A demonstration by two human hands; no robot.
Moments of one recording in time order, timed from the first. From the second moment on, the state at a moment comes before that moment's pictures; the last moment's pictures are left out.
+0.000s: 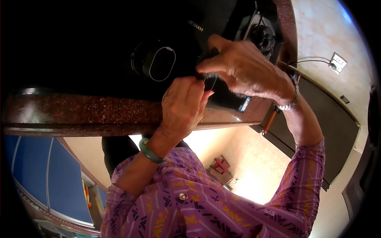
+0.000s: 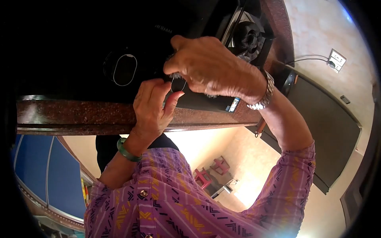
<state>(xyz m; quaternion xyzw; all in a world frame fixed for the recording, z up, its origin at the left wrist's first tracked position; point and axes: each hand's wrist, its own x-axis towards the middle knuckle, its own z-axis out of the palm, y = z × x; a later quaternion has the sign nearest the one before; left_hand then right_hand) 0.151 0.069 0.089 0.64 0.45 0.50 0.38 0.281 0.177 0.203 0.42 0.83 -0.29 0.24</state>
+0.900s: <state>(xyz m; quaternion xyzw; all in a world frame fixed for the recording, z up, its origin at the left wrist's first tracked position) 0.143 0.065 0.091 0.61 0.46 0.51 0.39 0.293 0.202 0.191 0.42 0.84 -0.27 0.21</state>
